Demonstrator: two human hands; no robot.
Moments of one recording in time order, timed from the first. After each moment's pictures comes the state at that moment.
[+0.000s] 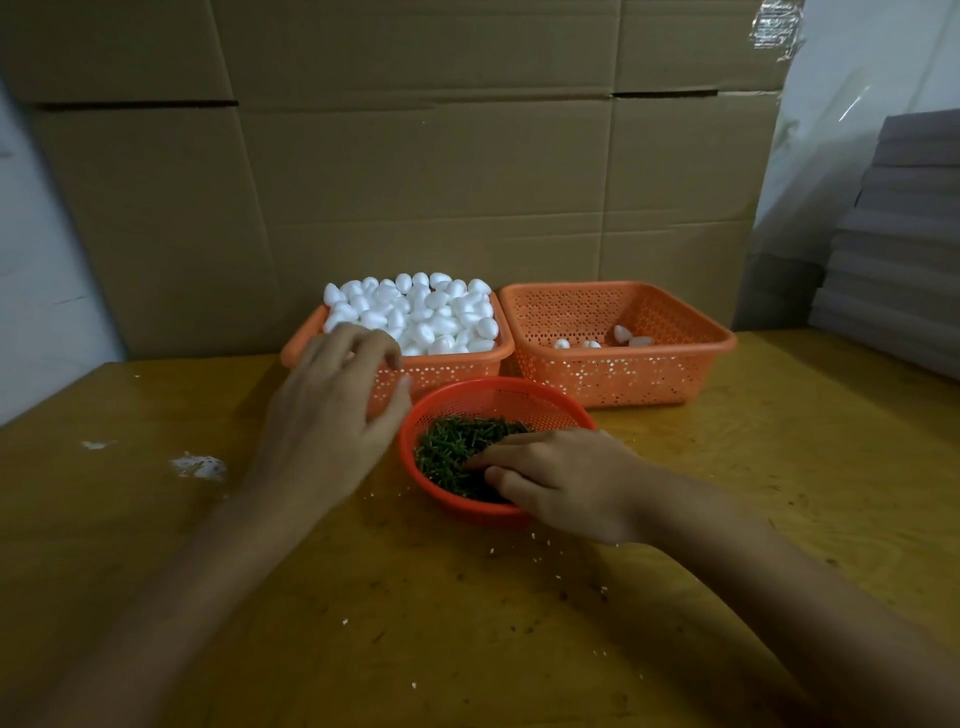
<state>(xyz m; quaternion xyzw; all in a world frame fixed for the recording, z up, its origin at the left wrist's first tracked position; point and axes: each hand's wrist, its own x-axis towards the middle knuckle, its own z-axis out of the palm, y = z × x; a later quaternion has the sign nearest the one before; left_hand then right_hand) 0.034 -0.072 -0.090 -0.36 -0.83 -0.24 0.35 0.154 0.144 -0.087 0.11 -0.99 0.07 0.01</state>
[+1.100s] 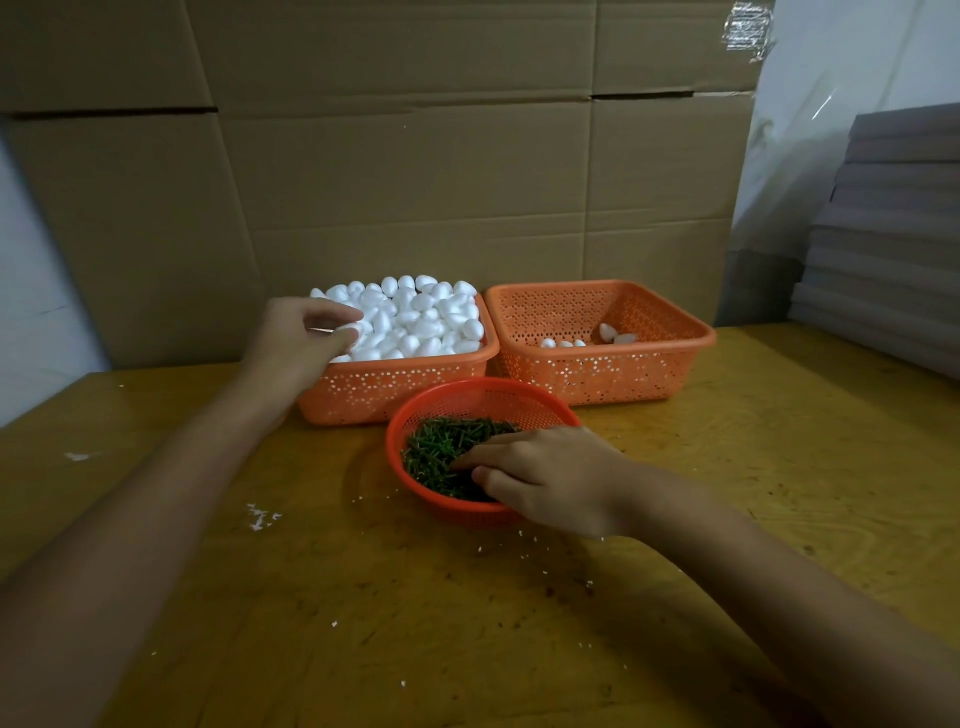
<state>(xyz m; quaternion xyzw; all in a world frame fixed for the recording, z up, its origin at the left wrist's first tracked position) -0.043 -0.066 -0.057 -0.21 -0.80 -0.55 0.12 0.152 0.145 -0.089 0.11 -0.99 0.05 0.01</state>
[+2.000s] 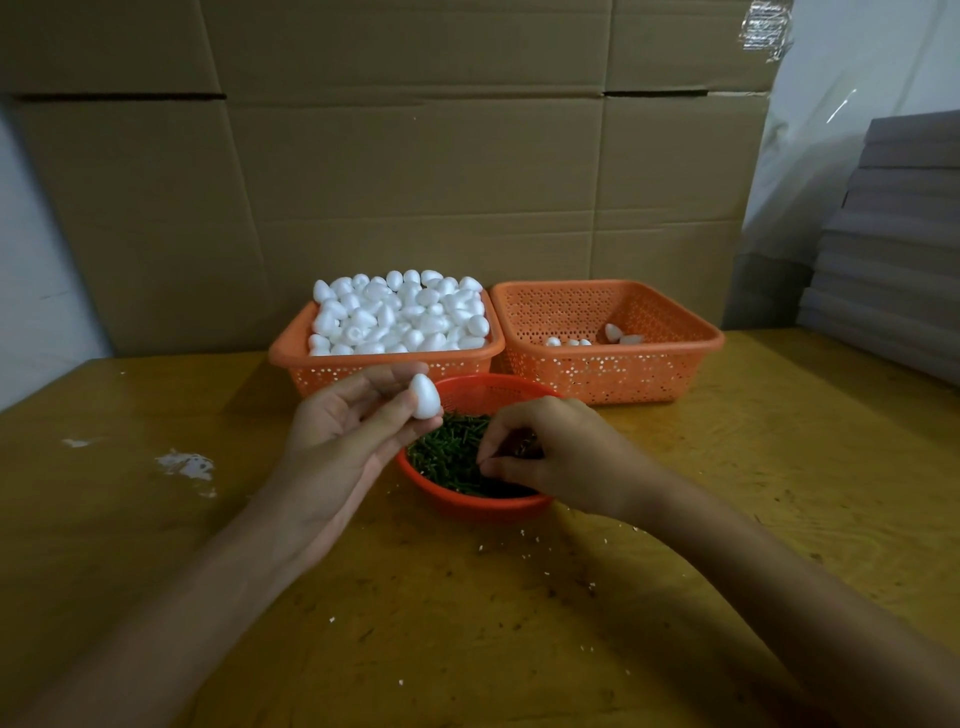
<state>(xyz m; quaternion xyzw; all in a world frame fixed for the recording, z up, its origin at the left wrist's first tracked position) 0.066 -0.060 -0.103 -0.27 -0.51 -0.81 -0.12 0.144 0.157 -0.094 0.11 -0.95 0.26 0.13</state>
